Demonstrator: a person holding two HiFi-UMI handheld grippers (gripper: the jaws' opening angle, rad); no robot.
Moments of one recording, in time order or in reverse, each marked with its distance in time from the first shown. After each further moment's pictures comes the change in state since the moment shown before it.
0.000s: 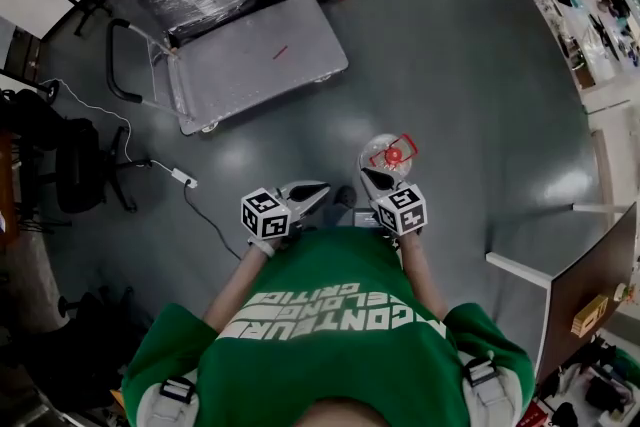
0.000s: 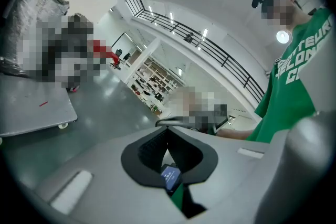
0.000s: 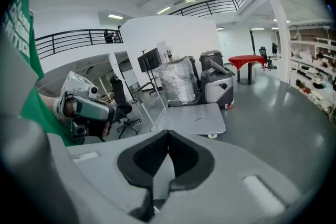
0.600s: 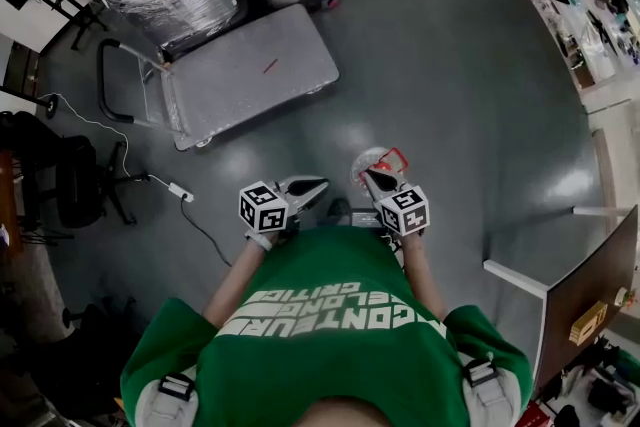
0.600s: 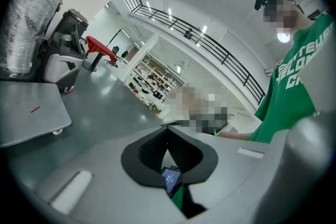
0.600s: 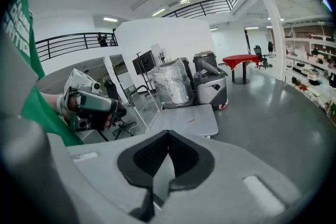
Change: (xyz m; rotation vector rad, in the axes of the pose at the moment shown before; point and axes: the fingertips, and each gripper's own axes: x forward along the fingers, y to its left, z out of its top) left arm 0.067 0.024 0.049 0.010 0.039 -0.022; right arm -0.009 -0.081 0.018 0.040 -0.011 -0.023
